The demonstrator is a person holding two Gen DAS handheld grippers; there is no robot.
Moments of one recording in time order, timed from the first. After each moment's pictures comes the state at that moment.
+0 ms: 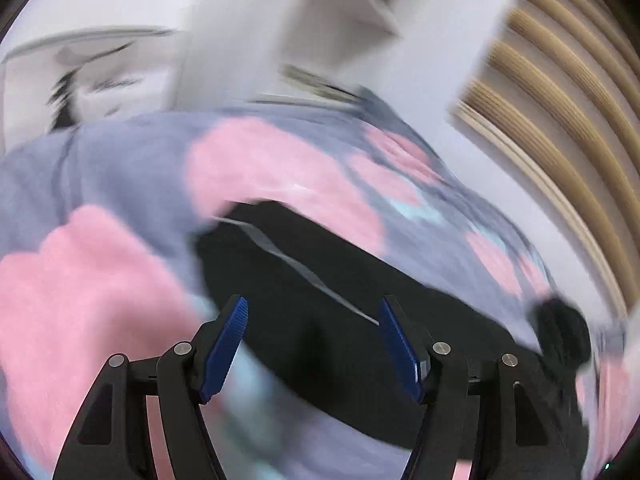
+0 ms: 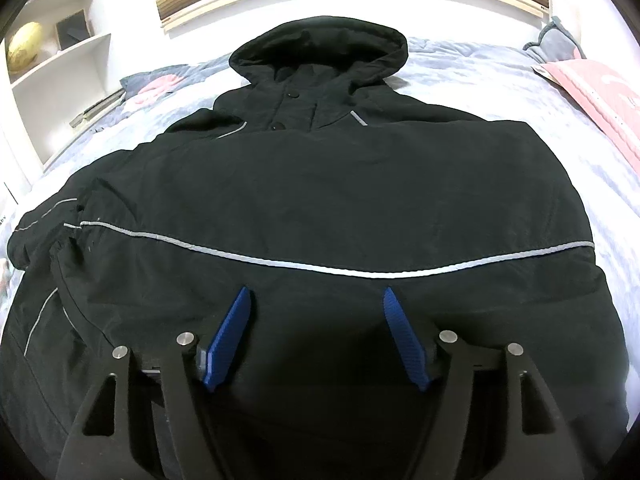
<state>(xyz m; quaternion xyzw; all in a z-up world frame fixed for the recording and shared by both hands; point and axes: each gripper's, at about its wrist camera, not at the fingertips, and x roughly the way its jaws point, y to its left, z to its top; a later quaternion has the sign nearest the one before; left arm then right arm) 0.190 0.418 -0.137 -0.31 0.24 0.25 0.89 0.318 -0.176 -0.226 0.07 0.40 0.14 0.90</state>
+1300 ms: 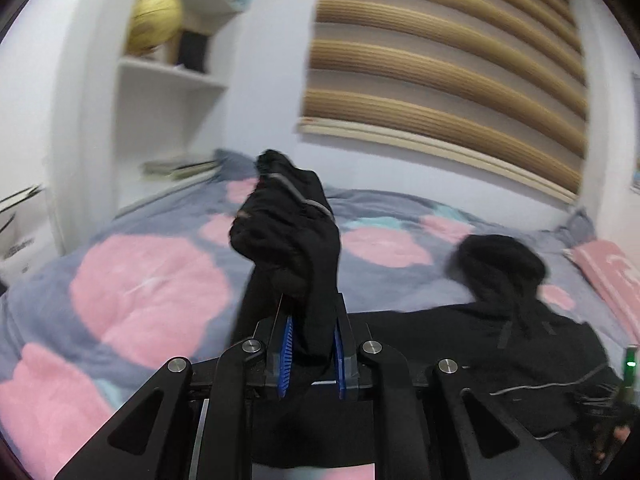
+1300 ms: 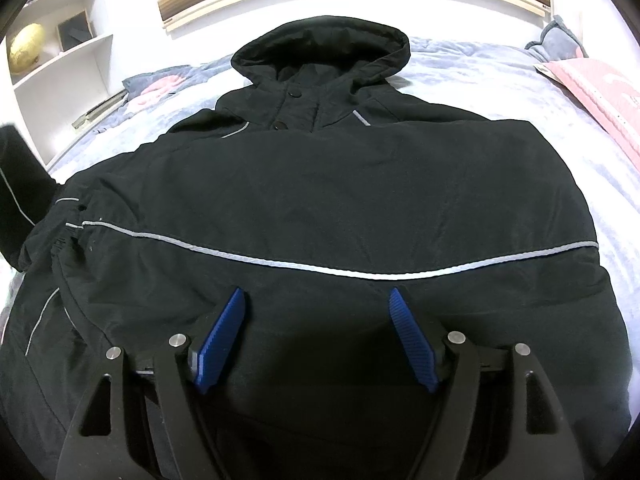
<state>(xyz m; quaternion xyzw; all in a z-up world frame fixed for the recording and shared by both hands) 0.231 0.237 -0.046 -0.08 0.18 0.08 0.98 0.321 -0.177 -0.232 0.07 0.40 0.14 0.90</state>
